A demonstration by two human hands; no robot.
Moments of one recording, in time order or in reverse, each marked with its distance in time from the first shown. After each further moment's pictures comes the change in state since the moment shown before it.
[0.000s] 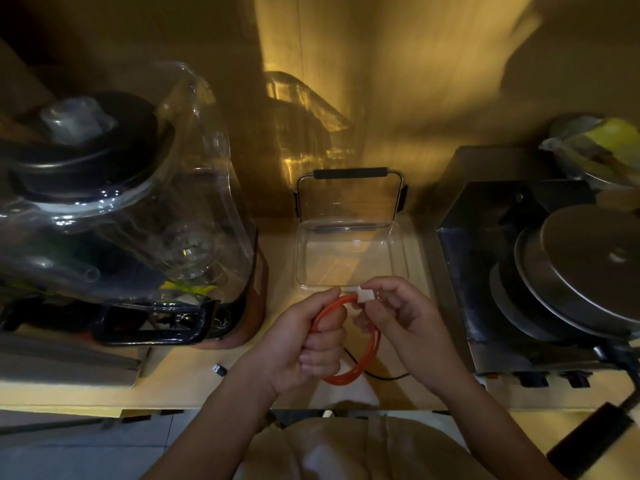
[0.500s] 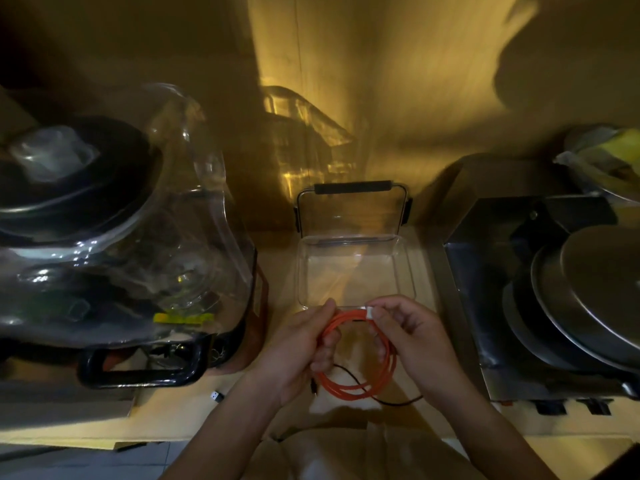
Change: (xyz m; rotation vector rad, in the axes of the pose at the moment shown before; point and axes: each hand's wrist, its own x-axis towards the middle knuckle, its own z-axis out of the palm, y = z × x) left_hand 0.022 0.022 -0.009 0.270 0.415 0.171; right_hand 0.034 0.011 0.000 0.031 0.133 0.211
